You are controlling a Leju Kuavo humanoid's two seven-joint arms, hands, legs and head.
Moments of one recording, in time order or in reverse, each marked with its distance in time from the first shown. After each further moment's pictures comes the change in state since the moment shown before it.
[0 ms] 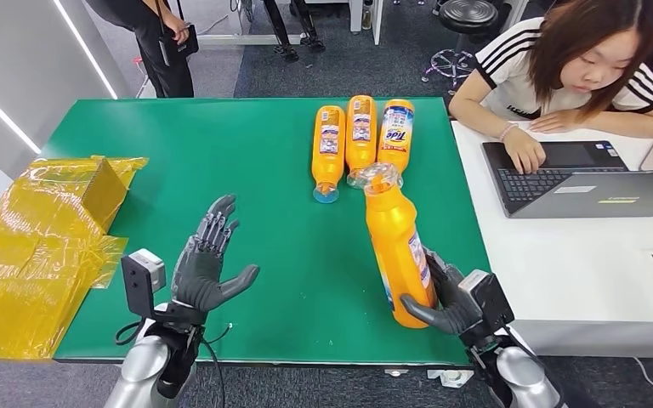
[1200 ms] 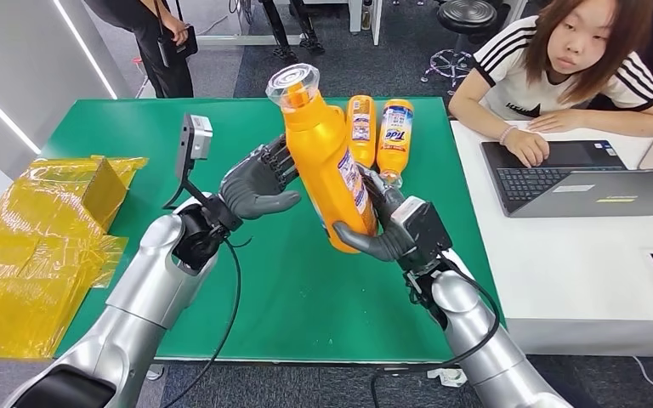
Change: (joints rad) left arm -0.576 -0.047 -0.088 0.466 0.345 -0.454 0.267; right arm -0.358 0.198 0.169 0.109 0.069 -0.117 0.020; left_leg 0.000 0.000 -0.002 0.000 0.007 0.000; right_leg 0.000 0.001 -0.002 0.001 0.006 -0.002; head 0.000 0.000
